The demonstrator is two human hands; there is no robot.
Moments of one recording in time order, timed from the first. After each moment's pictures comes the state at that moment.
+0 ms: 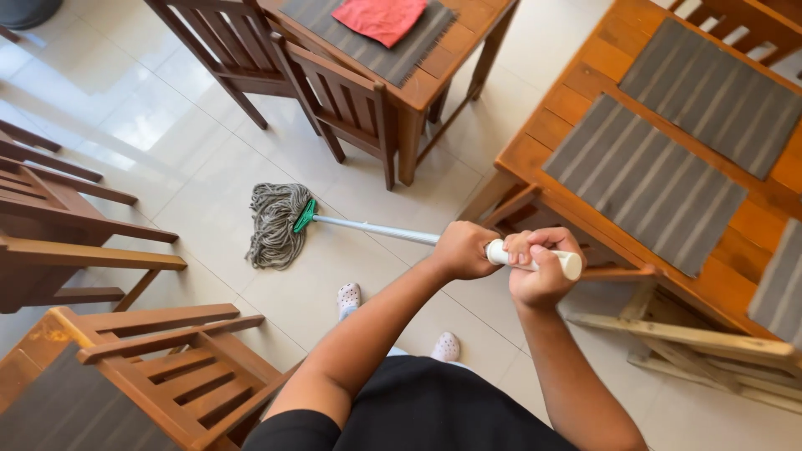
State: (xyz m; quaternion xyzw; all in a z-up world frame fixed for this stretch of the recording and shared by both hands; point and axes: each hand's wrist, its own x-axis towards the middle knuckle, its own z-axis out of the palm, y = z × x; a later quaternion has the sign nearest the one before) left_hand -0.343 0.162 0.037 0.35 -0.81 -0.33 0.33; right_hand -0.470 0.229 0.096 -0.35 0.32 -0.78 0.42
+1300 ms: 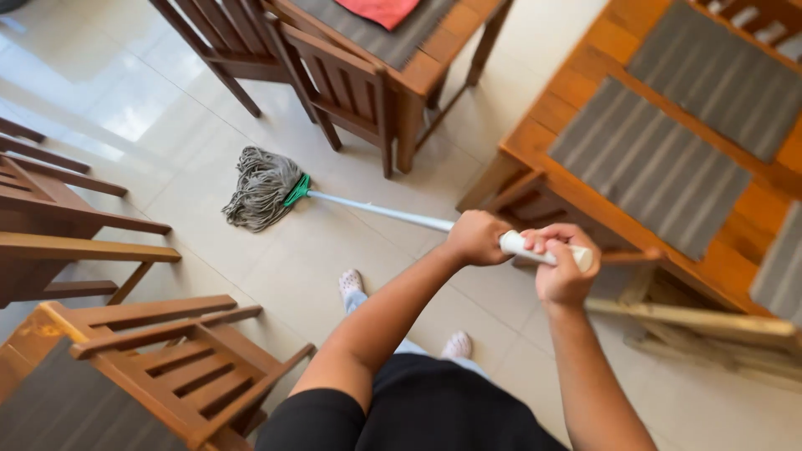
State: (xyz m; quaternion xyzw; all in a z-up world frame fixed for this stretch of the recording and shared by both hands) left_hand -0.361 0.161 -0.007 0.36 -0.84 -0.33 0.25; right_hand -0.504 0.252 0.051 -0.36 0.40 -0.72 0.44
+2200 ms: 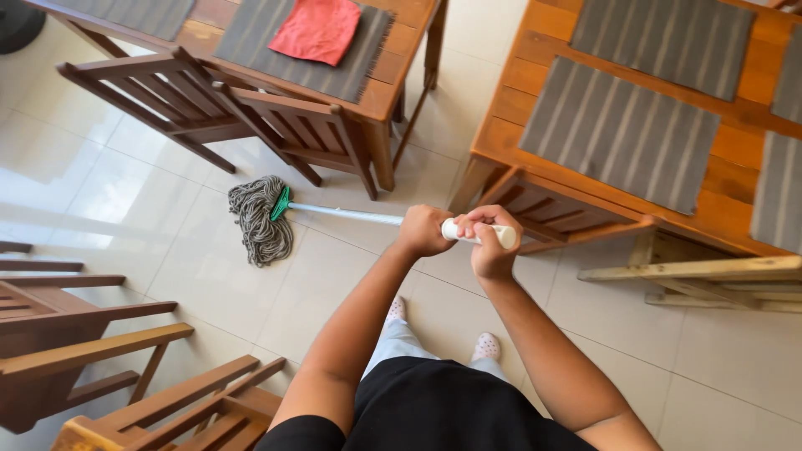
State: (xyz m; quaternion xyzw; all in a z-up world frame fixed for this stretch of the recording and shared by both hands) left_hand -0.297 0.085 -0.017 0.34 -0.85 -0.30 0.27; right_hand -0.420 0.181 0.037 -0.36 0.37 -0.76 0.38
